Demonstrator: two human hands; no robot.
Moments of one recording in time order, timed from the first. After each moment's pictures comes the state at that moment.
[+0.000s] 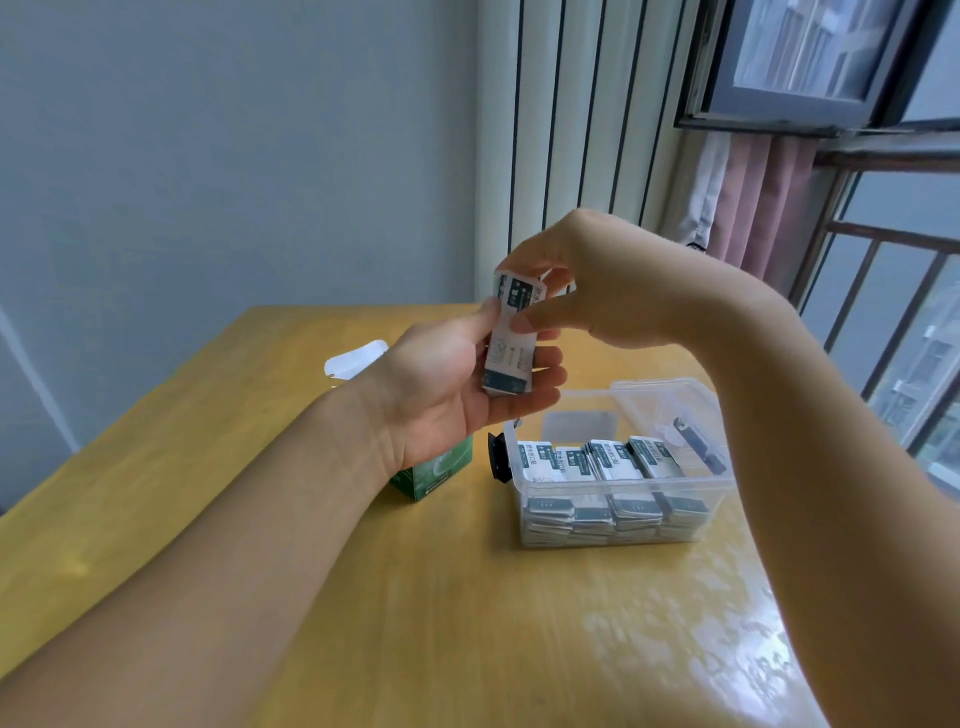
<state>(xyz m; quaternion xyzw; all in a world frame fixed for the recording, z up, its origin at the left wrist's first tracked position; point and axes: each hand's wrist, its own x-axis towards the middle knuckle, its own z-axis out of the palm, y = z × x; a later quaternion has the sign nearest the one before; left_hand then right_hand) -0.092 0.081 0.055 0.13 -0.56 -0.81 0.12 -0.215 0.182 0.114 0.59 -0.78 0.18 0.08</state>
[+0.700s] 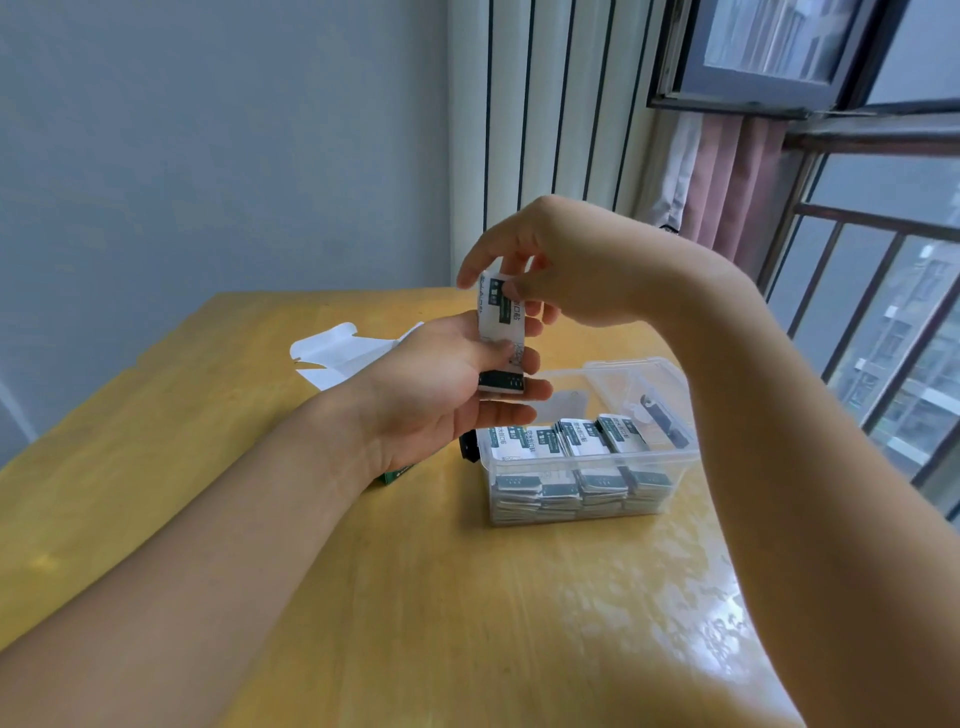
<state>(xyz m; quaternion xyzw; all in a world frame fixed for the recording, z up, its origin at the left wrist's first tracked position) -0.098 0.100 0.042 0.11 -0.65 -0.74 0.13 -0.226 0.184 0.110 0.59 -0.78 0.19 0.02</state>
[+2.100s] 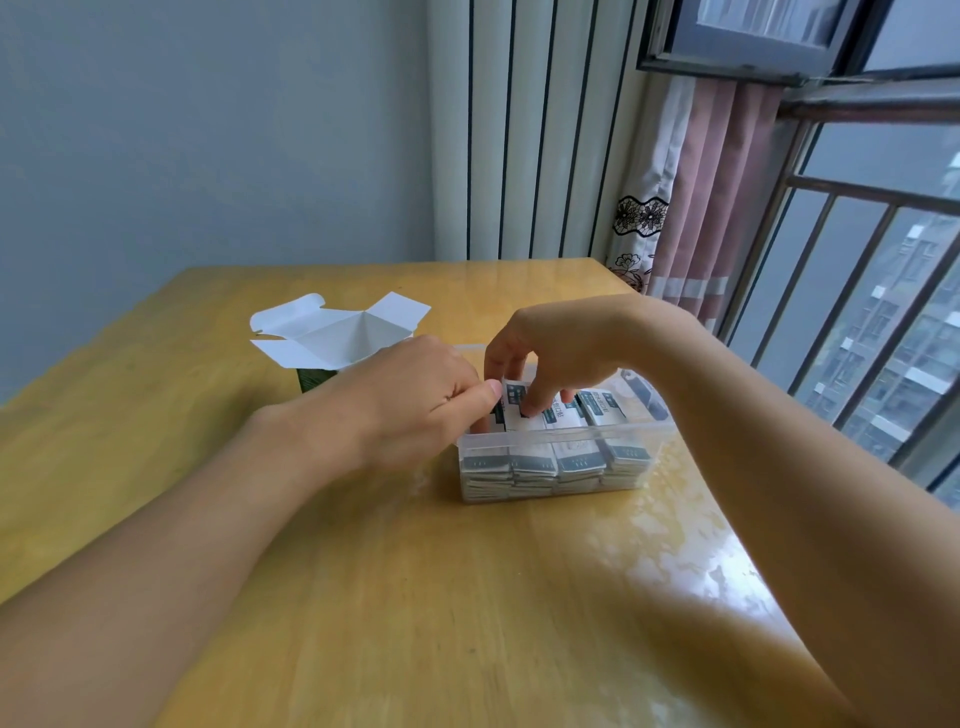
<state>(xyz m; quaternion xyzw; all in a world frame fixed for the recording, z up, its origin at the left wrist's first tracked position) -0.112 0.072 -0.004 0.02 -0.98 -0.15 0.13 -0.262 0.184 0.044 0.57 -0.80 -0.01 -0.19</state>
